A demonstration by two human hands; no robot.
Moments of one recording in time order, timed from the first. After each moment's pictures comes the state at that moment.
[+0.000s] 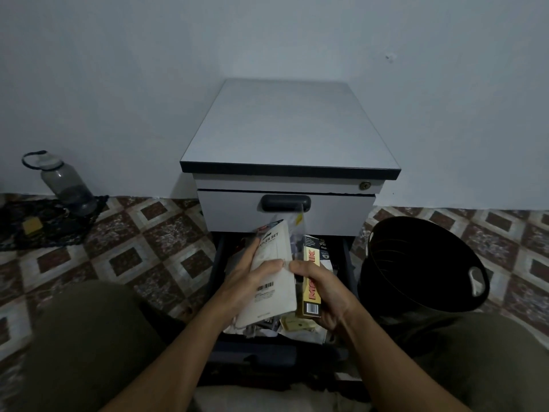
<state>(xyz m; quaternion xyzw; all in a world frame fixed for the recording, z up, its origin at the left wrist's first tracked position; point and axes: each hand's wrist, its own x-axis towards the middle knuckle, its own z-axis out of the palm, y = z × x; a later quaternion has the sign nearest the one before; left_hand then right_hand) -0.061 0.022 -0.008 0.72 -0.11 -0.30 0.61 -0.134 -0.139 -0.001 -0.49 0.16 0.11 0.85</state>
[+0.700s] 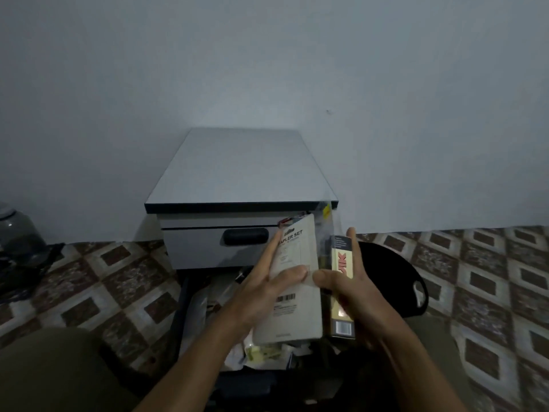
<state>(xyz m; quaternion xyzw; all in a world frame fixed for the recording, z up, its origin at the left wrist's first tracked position) -0.116 -0.040 0.078 0.65 -0.27 -0.29 0.65 -0.222 -0.191 0.103 -0.64 0.12 -0.12 0.75</state>
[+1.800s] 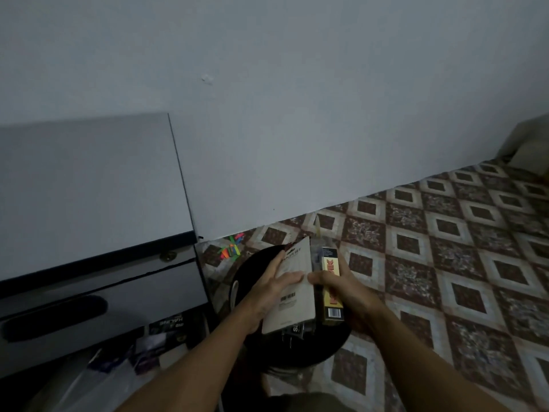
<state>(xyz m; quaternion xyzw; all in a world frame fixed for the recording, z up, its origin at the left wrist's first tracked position) -0.069 -0.359 -0.041 0.65 -0.24 -0.48 0.55 -0.210 -0.469 -0.007 -0.55 0.31 -0.15 0.76</state>
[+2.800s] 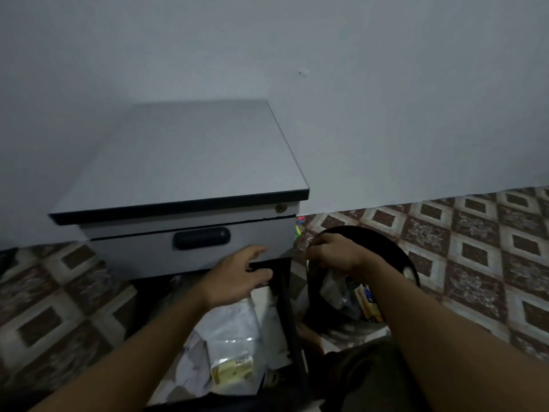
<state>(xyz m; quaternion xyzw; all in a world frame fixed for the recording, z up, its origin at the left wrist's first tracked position) -0.024 -0.119 0.023 0.82 -0.31 -0.28 0.38 -0.125 -0.331 0.058 -0.83 0.30 0.07 0.47</state>
